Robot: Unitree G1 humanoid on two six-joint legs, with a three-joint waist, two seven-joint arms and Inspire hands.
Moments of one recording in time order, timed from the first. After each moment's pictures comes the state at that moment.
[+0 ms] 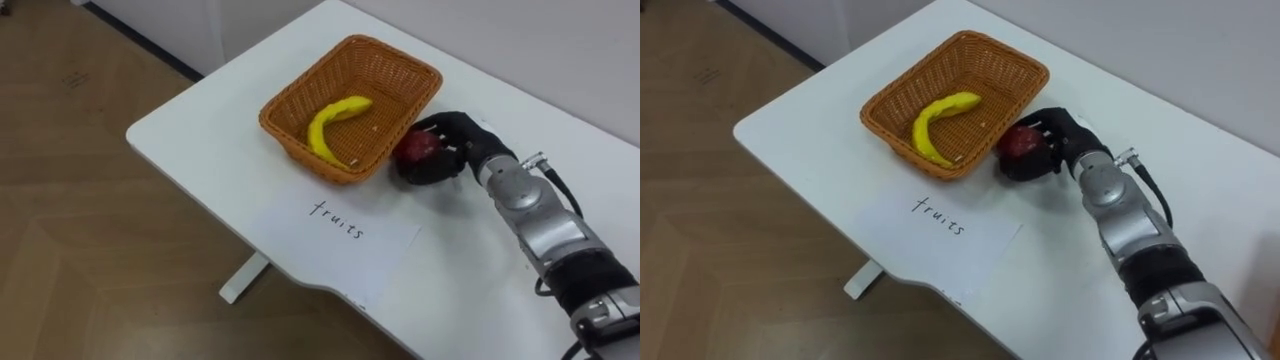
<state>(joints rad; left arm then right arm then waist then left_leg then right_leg) 0.34 0.23 -0.06 0.80 0.12 0.20 0.11 -0.57 -0.42 0.32 0.73 -0.10 0.10 0.03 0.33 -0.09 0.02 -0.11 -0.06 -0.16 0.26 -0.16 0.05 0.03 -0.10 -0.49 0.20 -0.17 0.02</state>
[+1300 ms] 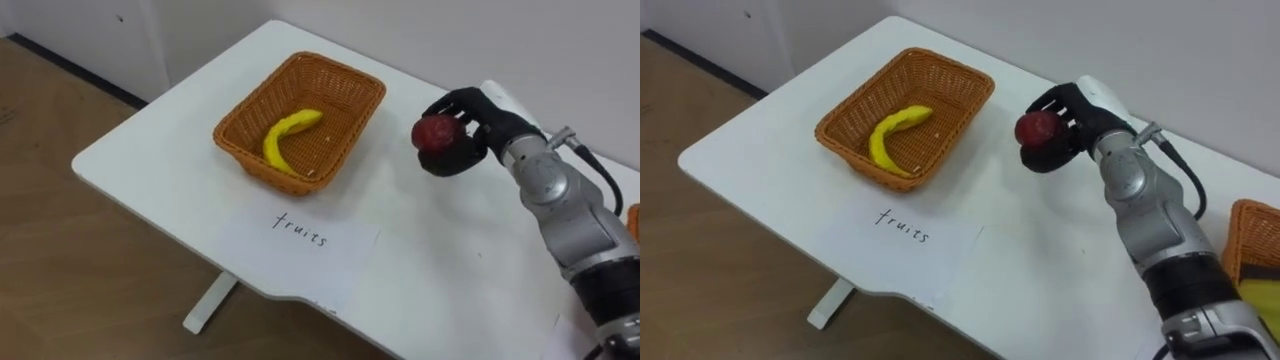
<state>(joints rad) 0.35 0.23 0.04 0.81 0.13 0.20 0.11 -0.49 -0.48 0.21 0.44 -0.40 0.16 0.10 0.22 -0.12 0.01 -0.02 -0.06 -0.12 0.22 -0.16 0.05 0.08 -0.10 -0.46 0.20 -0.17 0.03</state>
